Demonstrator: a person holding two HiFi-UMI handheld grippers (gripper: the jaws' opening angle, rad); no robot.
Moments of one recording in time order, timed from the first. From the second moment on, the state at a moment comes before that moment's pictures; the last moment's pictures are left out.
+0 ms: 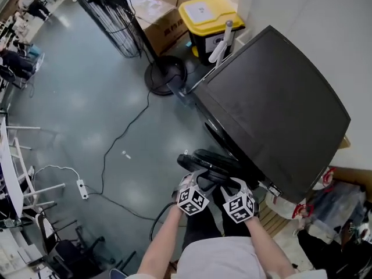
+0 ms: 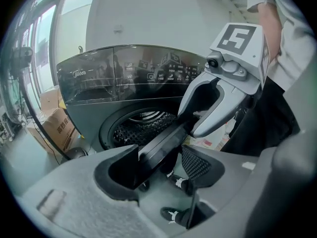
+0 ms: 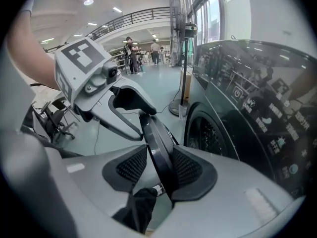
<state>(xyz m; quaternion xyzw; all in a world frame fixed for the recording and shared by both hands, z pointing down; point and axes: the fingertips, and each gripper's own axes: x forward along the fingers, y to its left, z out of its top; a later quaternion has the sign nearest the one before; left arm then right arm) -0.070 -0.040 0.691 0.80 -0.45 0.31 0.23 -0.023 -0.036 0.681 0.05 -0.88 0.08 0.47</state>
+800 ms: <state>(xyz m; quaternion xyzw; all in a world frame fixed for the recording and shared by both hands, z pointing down) -0.092 -0.083 0.687 0.80 -0.45 0.29 0.26 -0.027 -0.077 0.685 0.41 -0.78 0.16 0.44</state>
